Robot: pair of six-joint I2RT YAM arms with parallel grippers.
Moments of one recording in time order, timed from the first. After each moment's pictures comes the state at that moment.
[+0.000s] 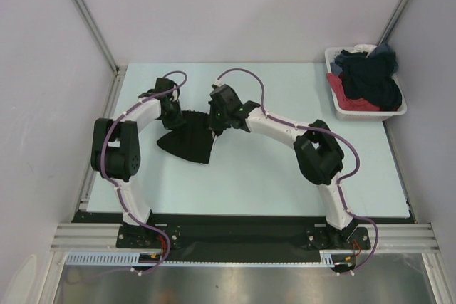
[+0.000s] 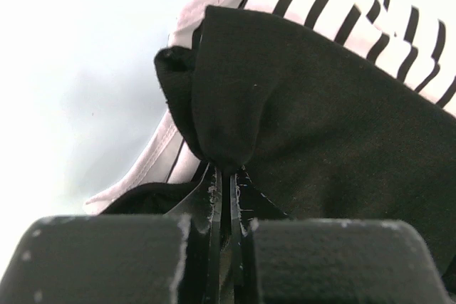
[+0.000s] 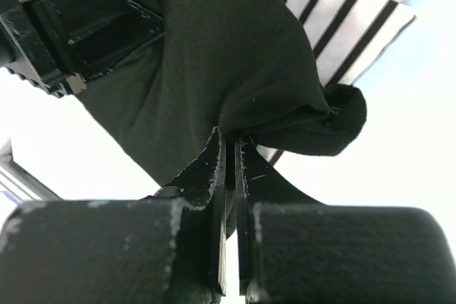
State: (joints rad) left arm -0.13 1.89 1.32 -0.58 0.05 -0.37; right arm 0.80 2.12 1.71 -0.32 -0.02 0.67
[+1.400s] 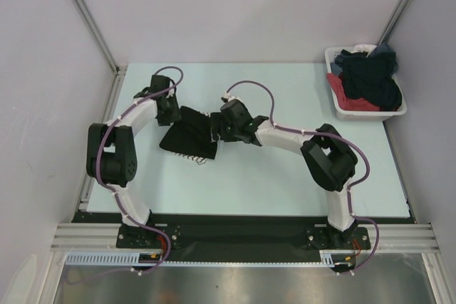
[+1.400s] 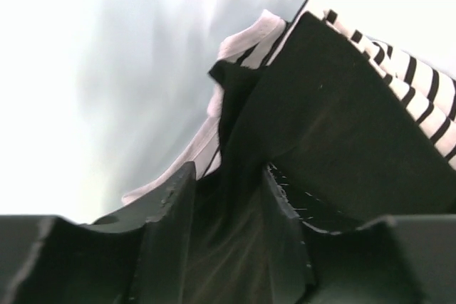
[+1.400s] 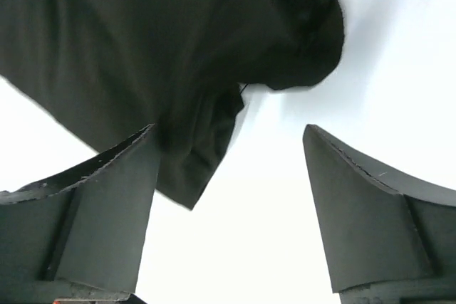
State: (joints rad) left arm -0.12 1.83 1.31 -0.52 -0.06 -0.36; right arm 0.80 2.00 1.41 -0.16 0.05 0.62
